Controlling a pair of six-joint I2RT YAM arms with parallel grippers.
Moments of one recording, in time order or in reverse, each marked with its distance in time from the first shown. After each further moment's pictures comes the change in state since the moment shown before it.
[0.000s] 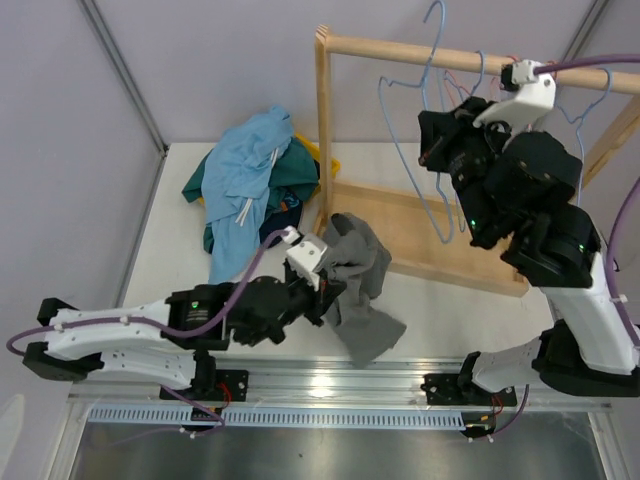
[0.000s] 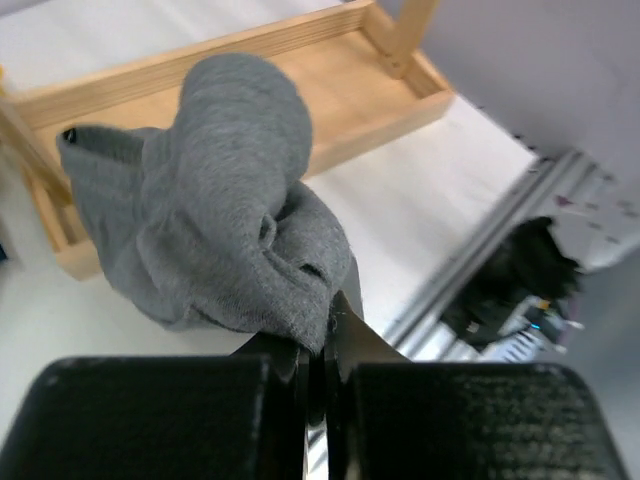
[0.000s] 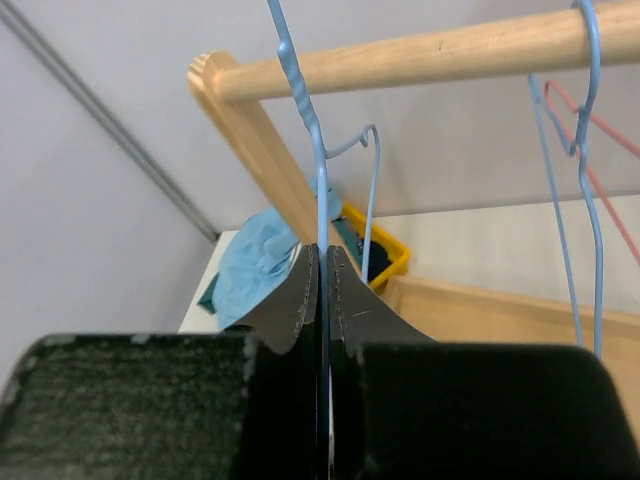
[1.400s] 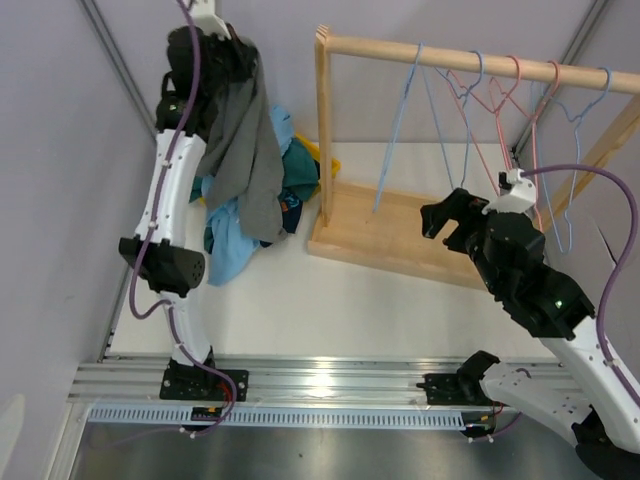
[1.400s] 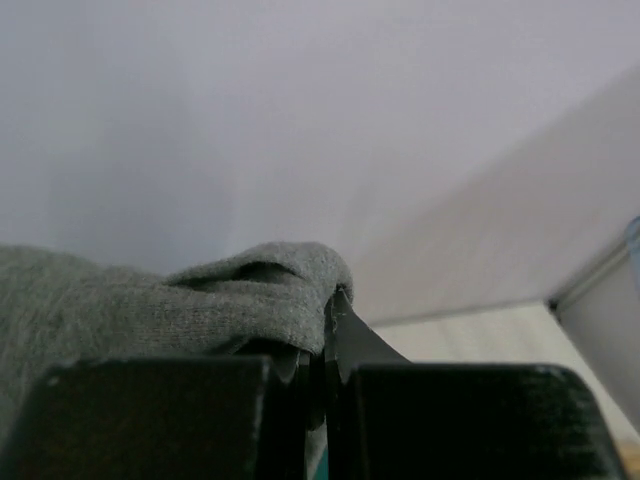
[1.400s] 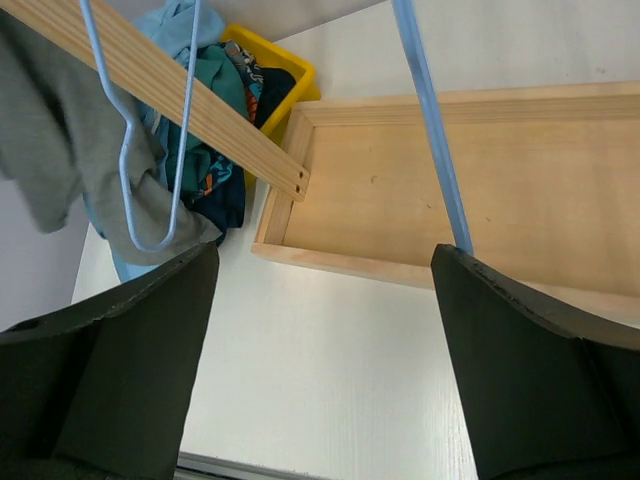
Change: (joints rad) left arm 1.272 0.926 1.327 0.000 0.690 0.134; right arm -0.416 -0.482 -0.911 -0.006 -0.411 0.340
